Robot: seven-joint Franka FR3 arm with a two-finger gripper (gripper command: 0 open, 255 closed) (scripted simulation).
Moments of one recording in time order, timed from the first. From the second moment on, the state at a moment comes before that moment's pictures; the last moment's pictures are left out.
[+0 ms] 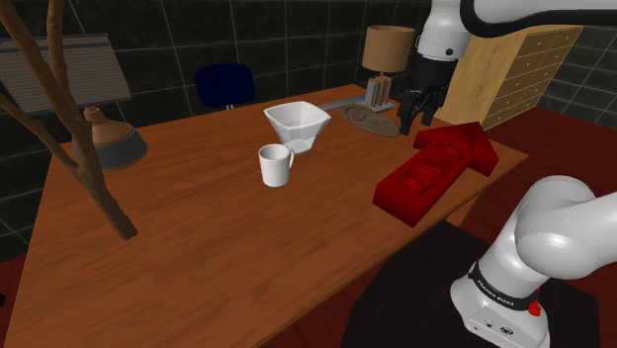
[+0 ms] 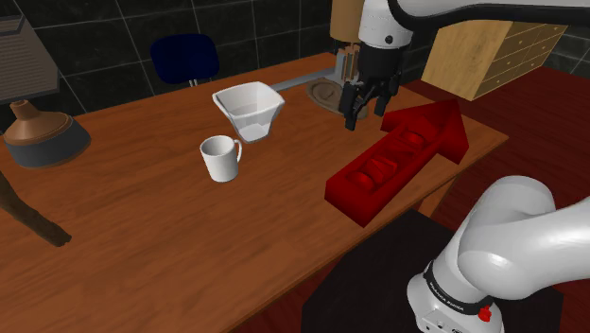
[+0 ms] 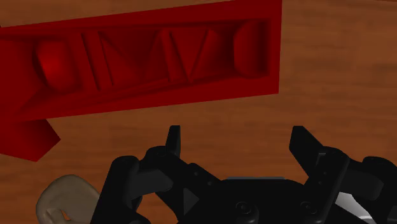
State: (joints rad) arm 0.00 -0.78 -0.04 -2.41 -0.01 1.64 0.15
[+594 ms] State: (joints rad) arm 0.04 -0.54 0.05 -2.30 0.03 1.75 0.24
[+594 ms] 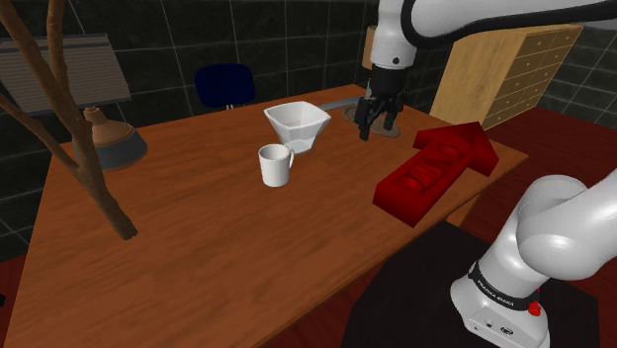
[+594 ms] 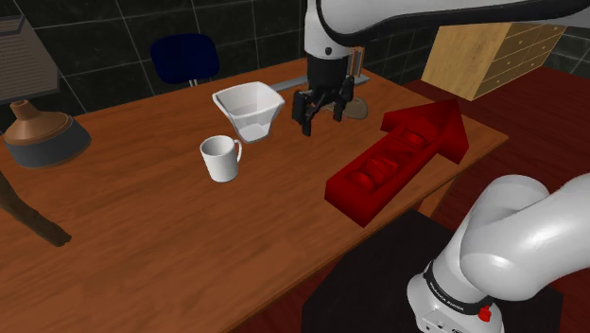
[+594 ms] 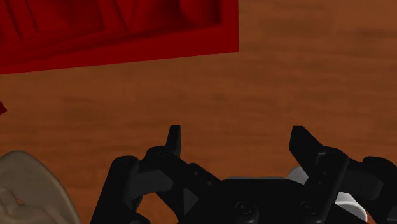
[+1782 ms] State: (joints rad) arm 0.13 0.15 0.21 -1.72 -0.05 1.82 0.47
